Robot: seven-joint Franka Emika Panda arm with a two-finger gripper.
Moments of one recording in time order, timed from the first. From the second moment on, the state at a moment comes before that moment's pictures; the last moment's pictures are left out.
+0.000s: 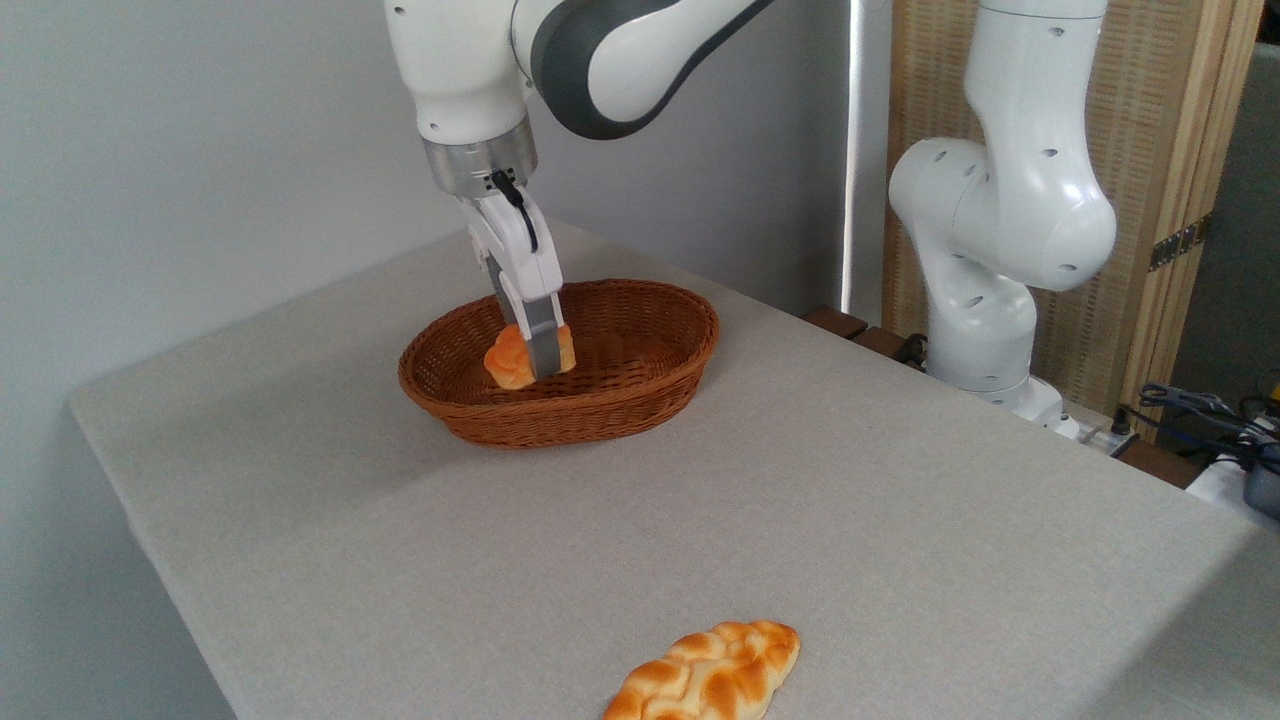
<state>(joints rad) -0.22 -0.16 -0.14 -2.10 -0.19 1.89 0.75</state>
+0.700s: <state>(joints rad) -0.29 -0.12 -0.14 -2.12 -0.19 1.88 0.73</state>
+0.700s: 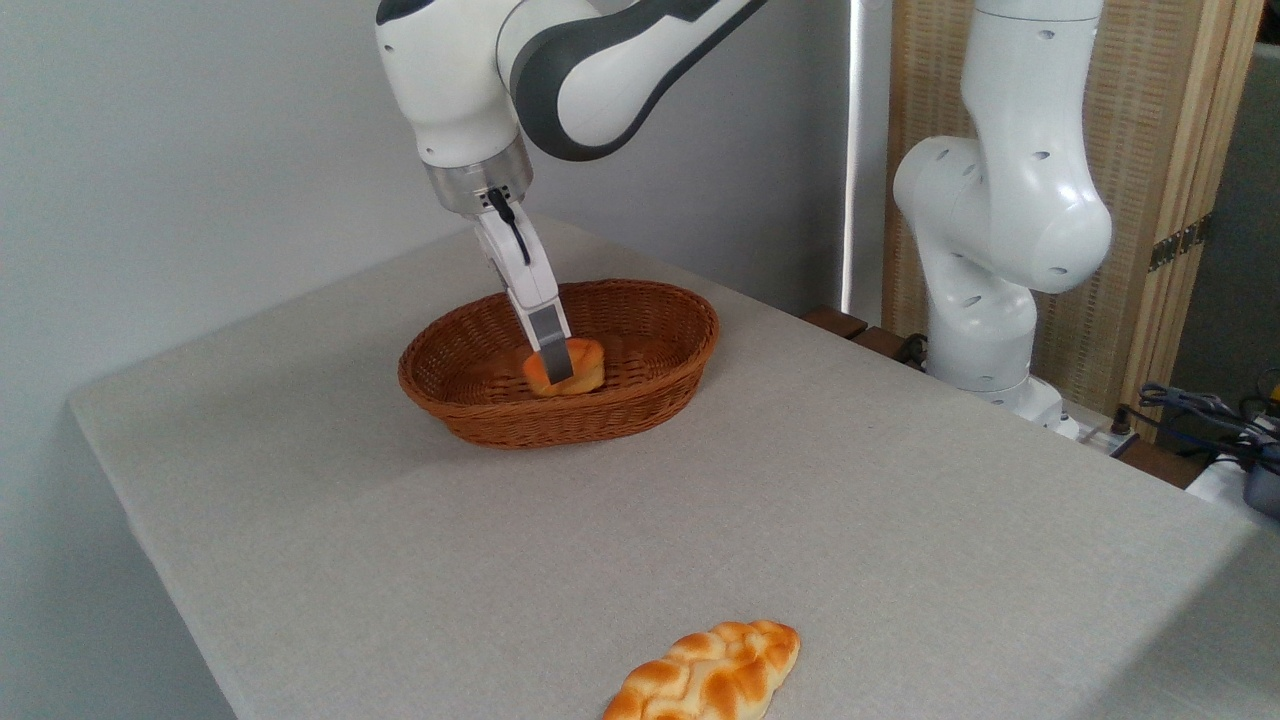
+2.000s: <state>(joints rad) -0.27 -0.14 0.16 -1.90 0.00 1.88 0.61</state>
